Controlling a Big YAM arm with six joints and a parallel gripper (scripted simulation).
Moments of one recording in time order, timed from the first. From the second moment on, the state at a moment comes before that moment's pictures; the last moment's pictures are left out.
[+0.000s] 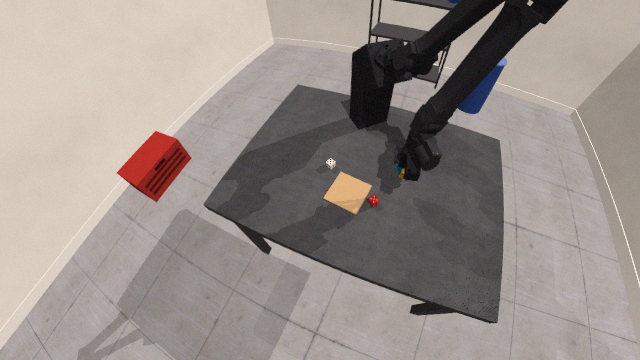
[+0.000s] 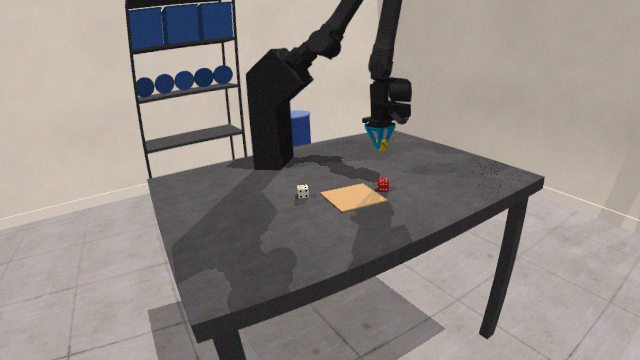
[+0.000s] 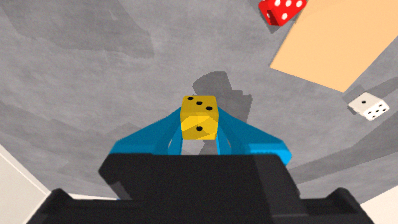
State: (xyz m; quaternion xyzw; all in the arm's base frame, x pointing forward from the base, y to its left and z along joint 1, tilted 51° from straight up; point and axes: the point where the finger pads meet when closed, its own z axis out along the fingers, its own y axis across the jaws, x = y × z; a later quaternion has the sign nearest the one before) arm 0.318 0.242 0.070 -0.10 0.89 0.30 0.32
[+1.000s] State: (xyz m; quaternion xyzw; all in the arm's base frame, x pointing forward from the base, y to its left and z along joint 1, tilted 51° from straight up) arm 0.313 0.234 0.075 -0.20 0.88 0.26 0.35
